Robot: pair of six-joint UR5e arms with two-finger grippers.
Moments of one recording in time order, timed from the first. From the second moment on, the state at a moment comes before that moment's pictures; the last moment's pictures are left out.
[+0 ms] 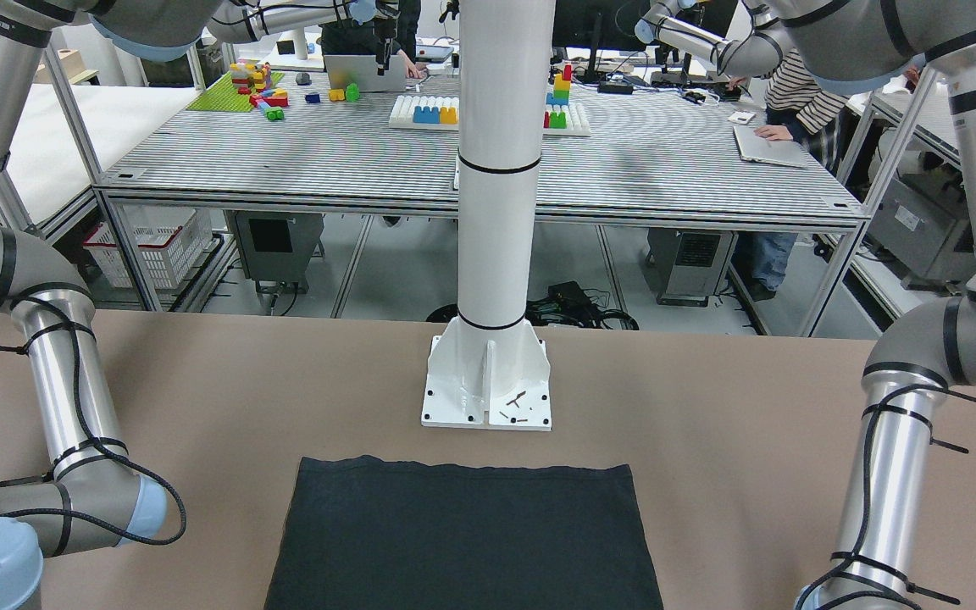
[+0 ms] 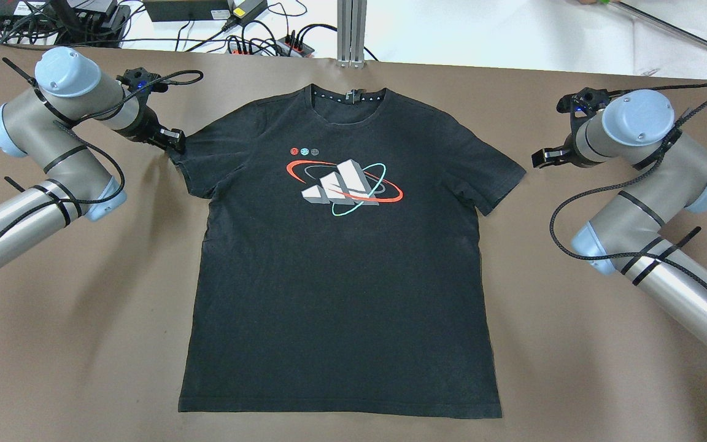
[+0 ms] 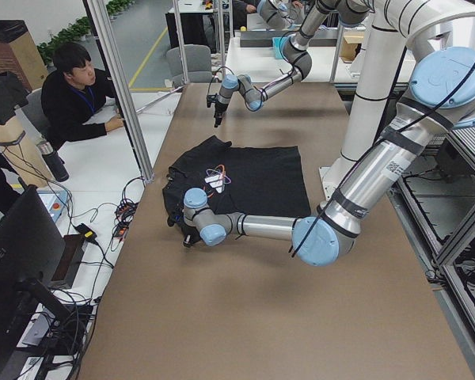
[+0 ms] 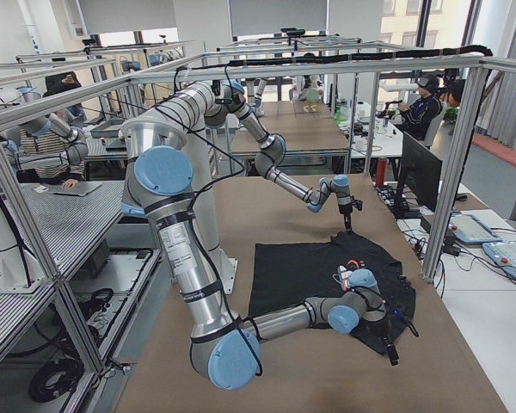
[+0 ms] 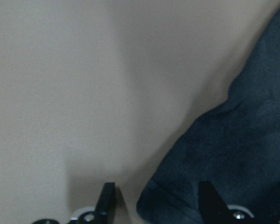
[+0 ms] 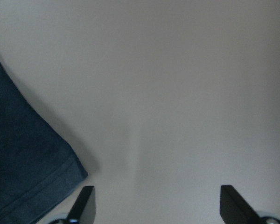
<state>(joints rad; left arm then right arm) -1.00 -2.26 -0.91 -2.39 -2.12 -0.75 1.00 -1.11 1.35 -1.12 1.81 0.71</state>
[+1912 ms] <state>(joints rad) -0.92 -2.43 -1.15 -2.16 -2.06 -1.14 1.00 -1.11 1.35 -1.12 1.81 0.71</state>
